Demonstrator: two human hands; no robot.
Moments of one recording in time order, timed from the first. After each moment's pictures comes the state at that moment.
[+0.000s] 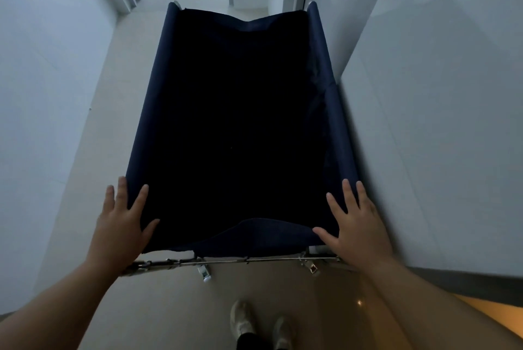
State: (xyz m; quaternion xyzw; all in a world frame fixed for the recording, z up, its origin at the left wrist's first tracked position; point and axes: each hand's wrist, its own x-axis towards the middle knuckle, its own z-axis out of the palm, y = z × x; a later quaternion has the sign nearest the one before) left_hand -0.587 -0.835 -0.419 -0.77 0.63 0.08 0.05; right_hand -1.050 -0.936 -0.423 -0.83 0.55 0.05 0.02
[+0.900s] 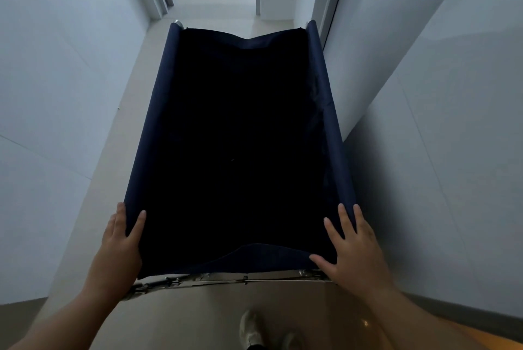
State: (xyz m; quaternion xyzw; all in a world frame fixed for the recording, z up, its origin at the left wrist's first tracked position) left_hand -0.539 -0.776 -0.424 -0.81 0.58 0.10 0.05; right_hand -0.991 -0.924 -0.414 -0.86 0.51 0.07 0.04
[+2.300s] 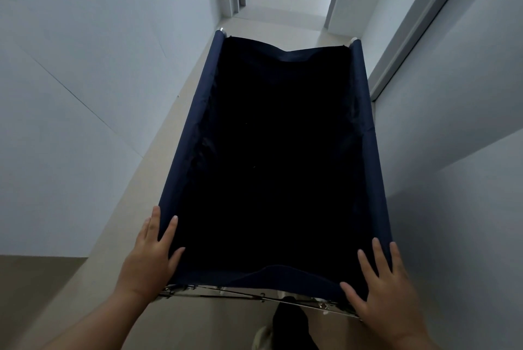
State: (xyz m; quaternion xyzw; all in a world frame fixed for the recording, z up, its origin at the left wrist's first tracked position) left_hand -0.472 -0.741 -0.418 -0.85 0.50 0.15 -0.01; right_hand -0.900 -0.933 -0.415 -0.88 0.47 0.04 0.04
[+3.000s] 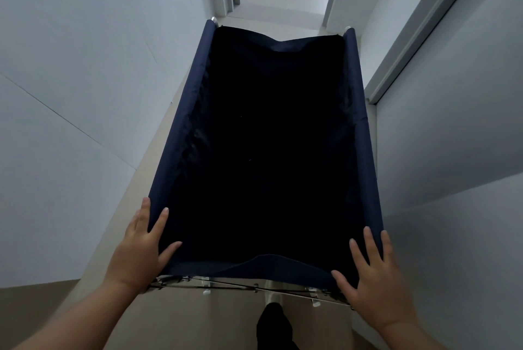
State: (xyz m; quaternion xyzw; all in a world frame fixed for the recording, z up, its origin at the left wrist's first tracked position) left_hand -0.394 -0.826 -0.417 -0.84 0.52 0.14 -0.01; right_hand -0.825 -1.011 -0.417 -0.88 0.48 0.03 0.05
